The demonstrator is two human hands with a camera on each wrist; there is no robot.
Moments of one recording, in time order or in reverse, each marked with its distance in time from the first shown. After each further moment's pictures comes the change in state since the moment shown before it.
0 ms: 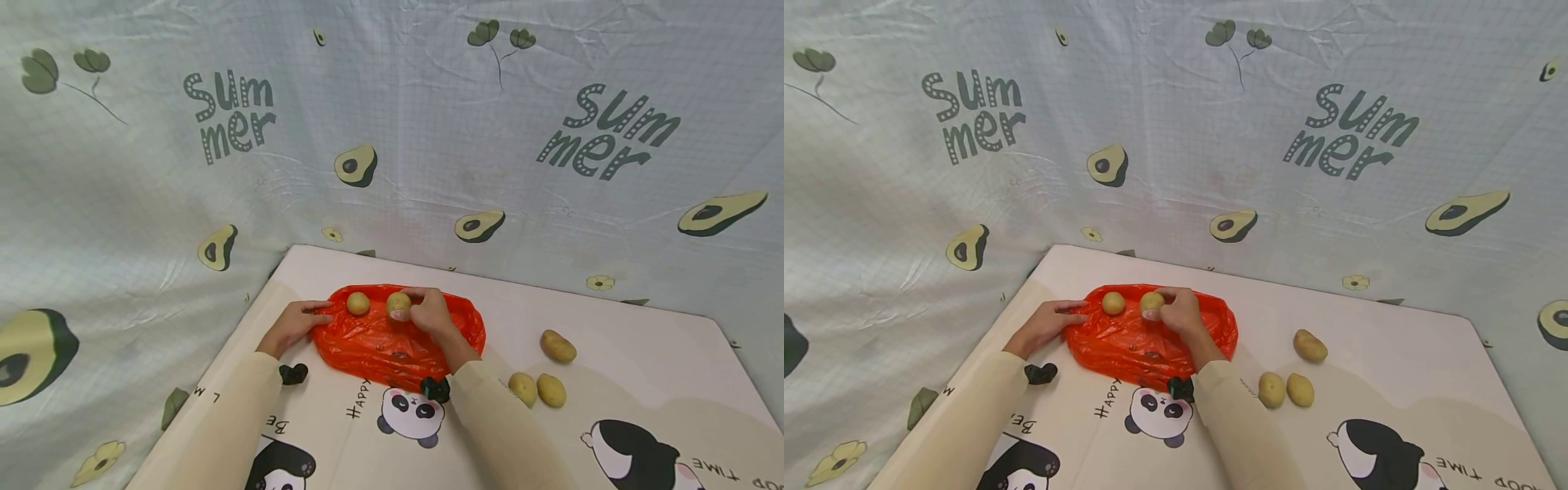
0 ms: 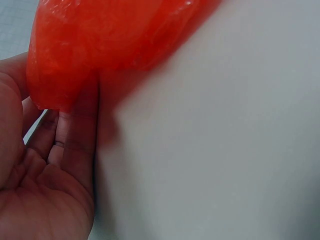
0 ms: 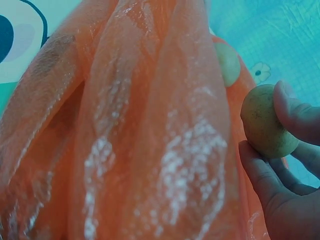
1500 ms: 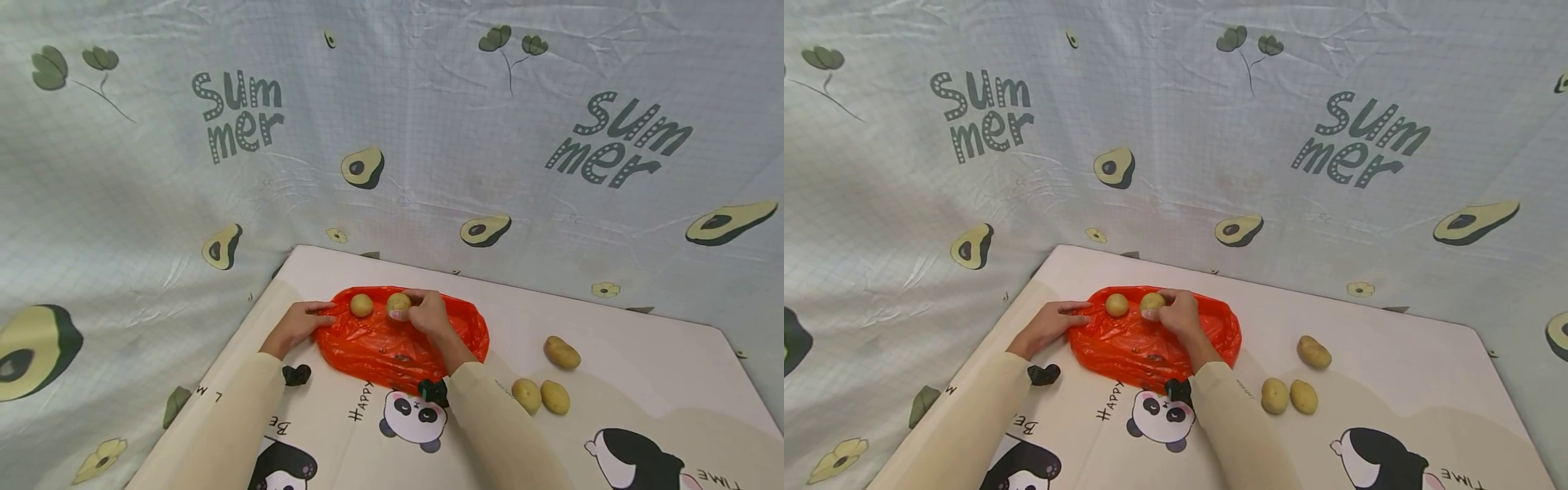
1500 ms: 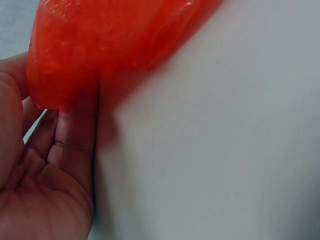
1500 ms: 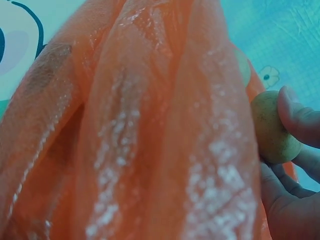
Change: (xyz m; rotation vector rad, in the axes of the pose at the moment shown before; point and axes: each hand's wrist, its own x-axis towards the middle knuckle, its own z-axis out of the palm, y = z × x) left_hand -0.001 -0.002 -0.001 -0.019 -0.010 -0.004; right_hand 0.002 -0.003 0.013 -0.011 0.040 0.020
